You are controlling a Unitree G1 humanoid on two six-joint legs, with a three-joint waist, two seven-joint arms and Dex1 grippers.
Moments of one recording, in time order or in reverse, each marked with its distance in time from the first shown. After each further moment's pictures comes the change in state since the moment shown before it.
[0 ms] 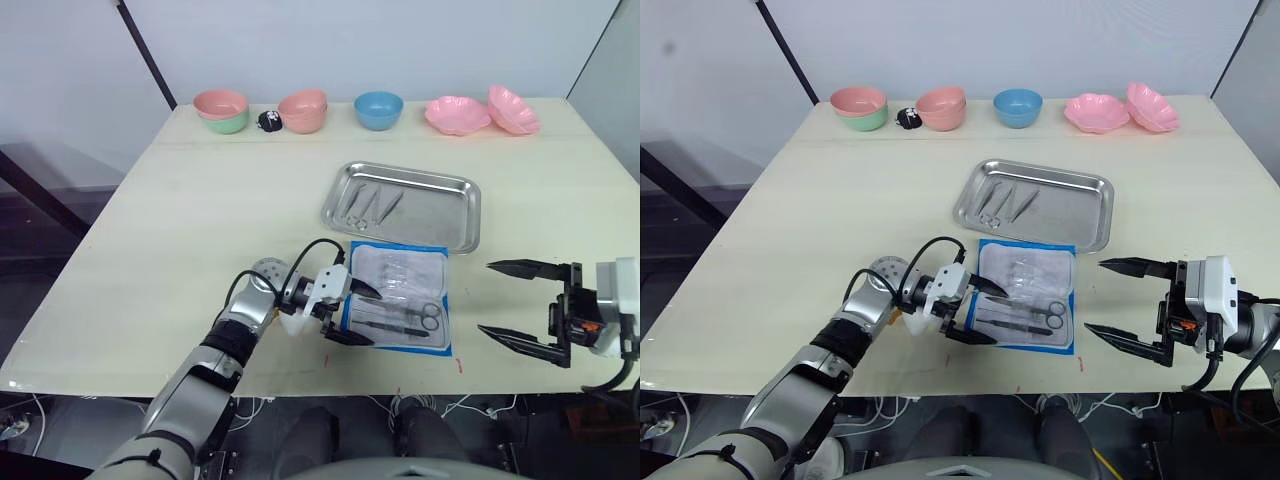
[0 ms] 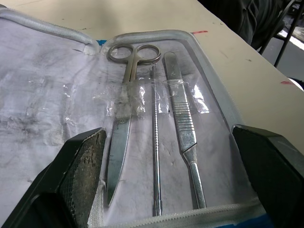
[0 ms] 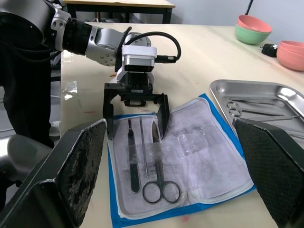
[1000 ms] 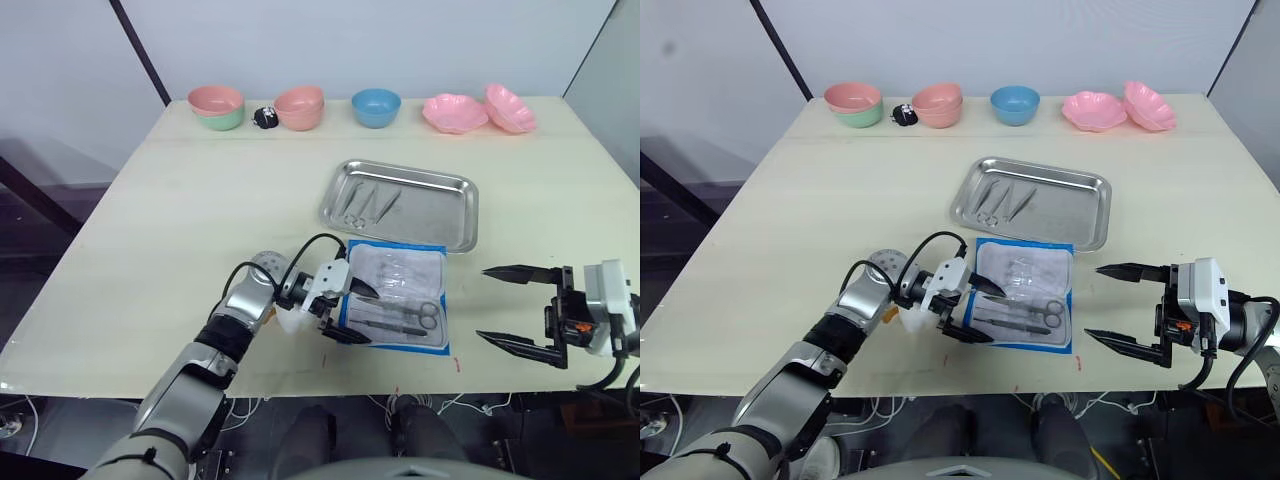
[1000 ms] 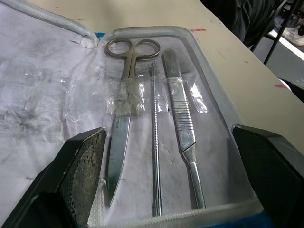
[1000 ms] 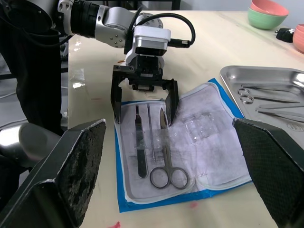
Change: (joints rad) left arm -0.007 0.043 -0.014 -0.104 0.007 0.140 0.006; right arm -0.030 0.000 0.039 0.048 -0.045 -0.007 0.048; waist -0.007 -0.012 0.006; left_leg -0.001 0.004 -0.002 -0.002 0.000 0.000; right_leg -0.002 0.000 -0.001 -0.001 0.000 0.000
